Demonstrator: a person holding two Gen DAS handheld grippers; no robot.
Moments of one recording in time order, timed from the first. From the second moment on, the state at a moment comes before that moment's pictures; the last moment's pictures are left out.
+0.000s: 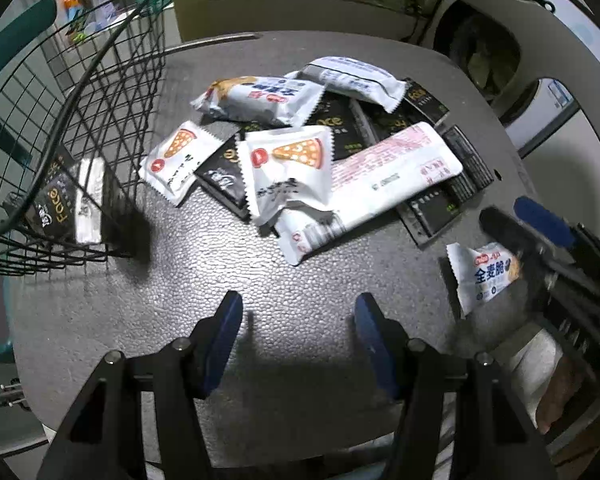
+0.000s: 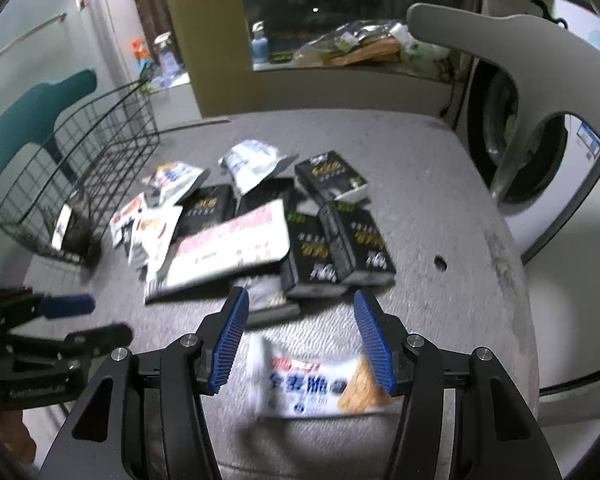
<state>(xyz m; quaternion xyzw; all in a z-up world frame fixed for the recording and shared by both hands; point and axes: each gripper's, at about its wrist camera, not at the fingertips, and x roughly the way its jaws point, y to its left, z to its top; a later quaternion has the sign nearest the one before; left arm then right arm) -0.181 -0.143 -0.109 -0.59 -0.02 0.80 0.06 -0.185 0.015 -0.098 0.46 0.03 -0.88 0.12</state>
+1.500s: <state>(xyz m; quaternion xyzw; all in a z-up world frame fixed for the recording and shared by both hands) -0.239 -0.054 -0.112 -0.57 0.00 0.81 0.12 -0.135 0.032 -0.137 0.48 0.08 -0.87 -0.01</state>
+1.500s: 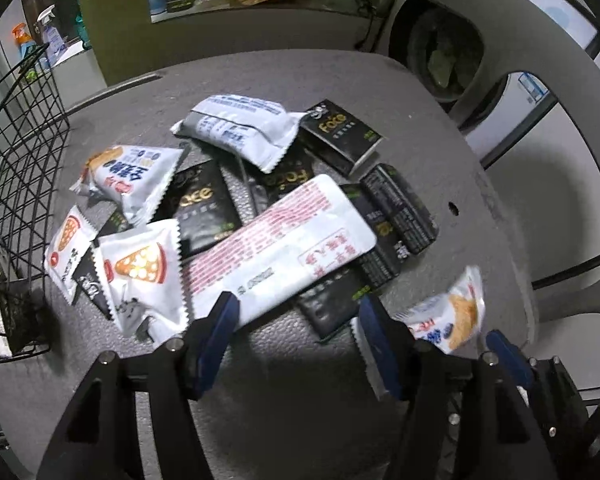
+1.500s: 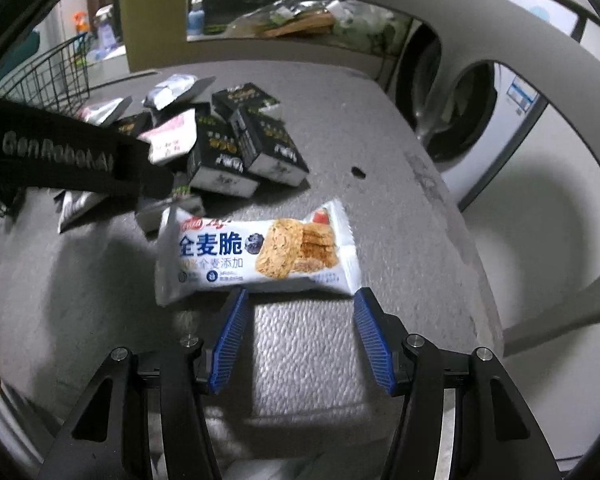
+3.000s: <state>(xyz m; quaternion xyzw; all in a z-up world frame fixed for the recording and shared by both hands) -0.250 -0.169 -0.124 -0.58 -0.09 0.81 0.04 -0.231 0.008 -0.146 0.51 -0.10 -0.85 0.01</state>
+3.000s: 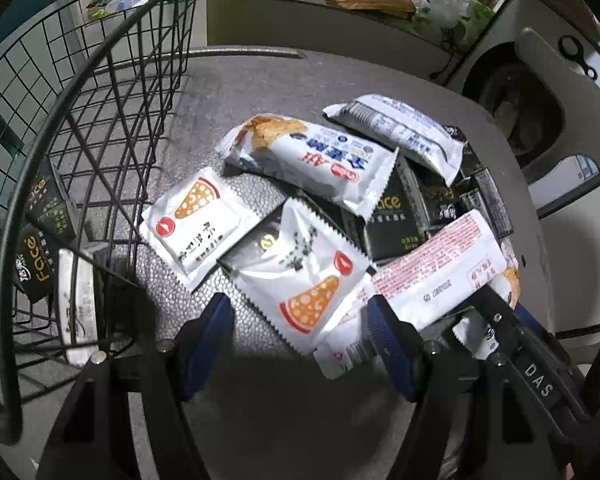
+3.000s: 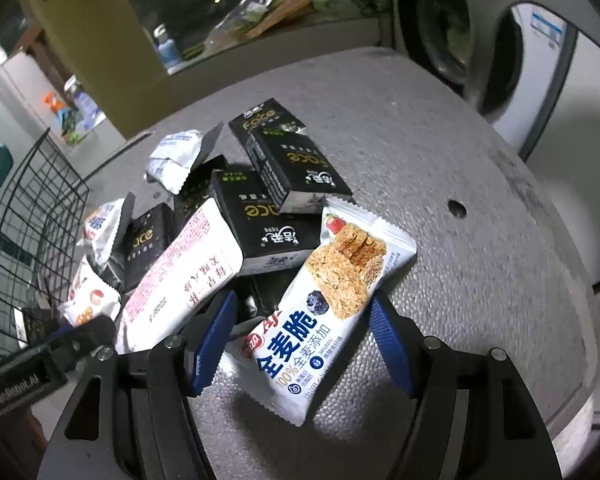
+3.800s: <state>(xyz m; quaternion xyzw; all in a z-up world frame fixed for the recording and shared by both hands) -0.235 -0.160 -0.132 -0.59 -0.11 0.80 0.06 -0.205 0.026 -0.146 0.50 -0.04 -0.86 0.05</state>
